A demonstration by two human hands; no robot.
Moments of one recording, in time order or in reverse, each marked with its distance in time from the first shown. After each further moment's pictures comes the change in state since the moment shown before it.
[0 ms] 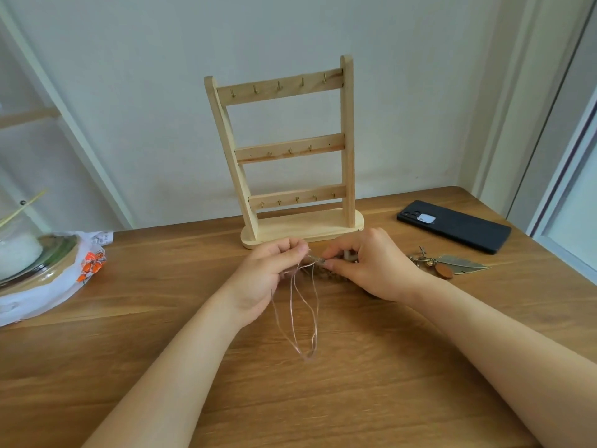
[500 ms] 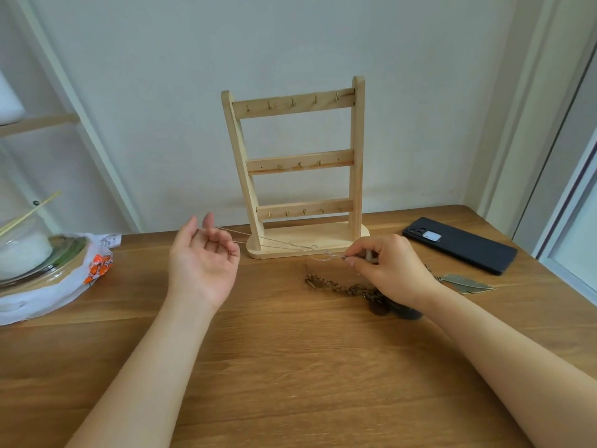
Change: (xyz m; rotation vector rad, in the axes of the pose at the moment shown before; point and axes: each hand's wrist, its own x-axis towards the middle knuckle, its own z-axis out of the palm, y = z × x) left_hand 0.000 0.017 -0.058 -1.052 0.603 0.110; right_hand 0.005 0.020 -0.013 0.010 0.099 0.145
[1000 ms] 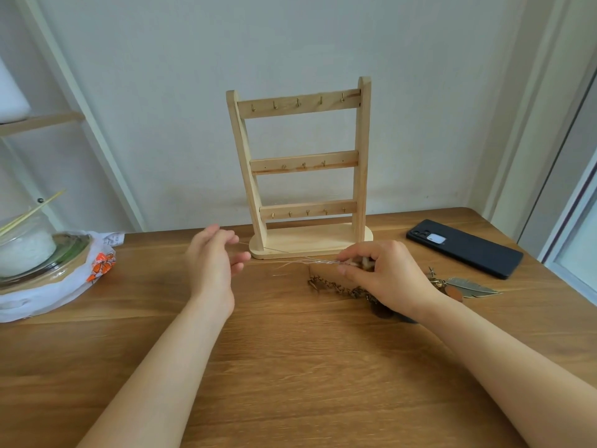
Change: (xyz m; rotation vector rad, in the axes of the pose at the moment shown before) left_hand -0.003 -0.017 0.004 0.684 0.254 0.304; right_hand -0.005 -0.014 0.008 0.029 -0.001 -0.045
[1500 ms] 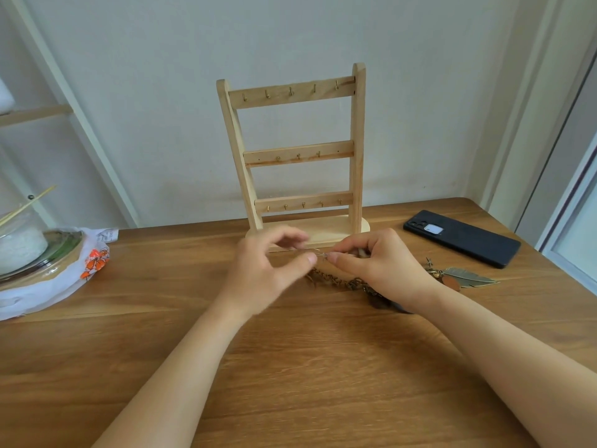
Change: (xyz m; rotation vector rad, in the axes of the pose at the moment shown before) left_hand -0.032 -0.014 0.011 0.616 -0.698 0.699; right_hand 0.000 -0.011 0.000 0.339 -0.054 0.130
